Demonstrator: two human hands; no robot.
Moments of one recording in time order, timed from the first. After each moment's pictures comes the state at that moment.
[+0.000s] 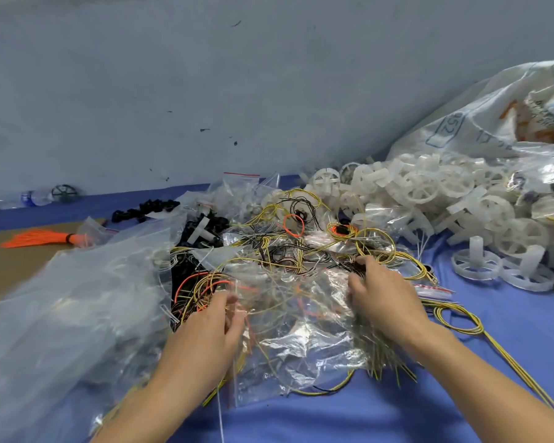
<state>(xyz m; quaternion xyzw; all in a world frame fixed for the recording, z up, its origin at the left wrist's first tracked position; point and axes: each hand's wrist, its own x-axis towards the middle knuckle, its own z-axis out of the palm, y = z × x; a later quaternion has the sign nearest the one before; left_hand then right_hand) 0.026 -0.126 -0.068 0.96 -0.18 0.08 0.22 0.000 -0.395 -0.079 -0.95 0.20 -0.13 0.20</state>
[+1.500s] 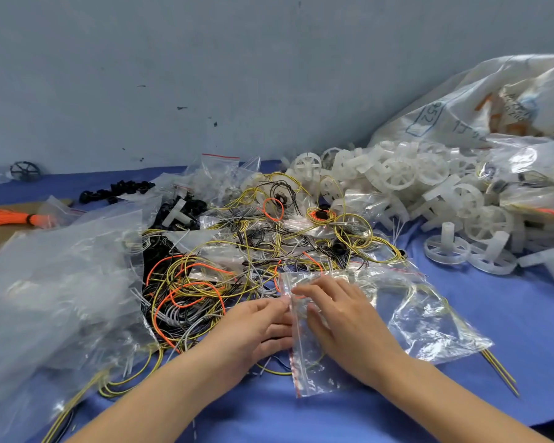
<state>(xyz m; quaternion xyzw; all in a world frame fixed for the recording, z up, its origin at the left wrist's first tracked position) 0.010 -0.202 -0.088 0.60 -0.05 -0.35 0.72 -0.051 -0.368 -0.111 -0.96 -0.08 -0.25 0.12</state>
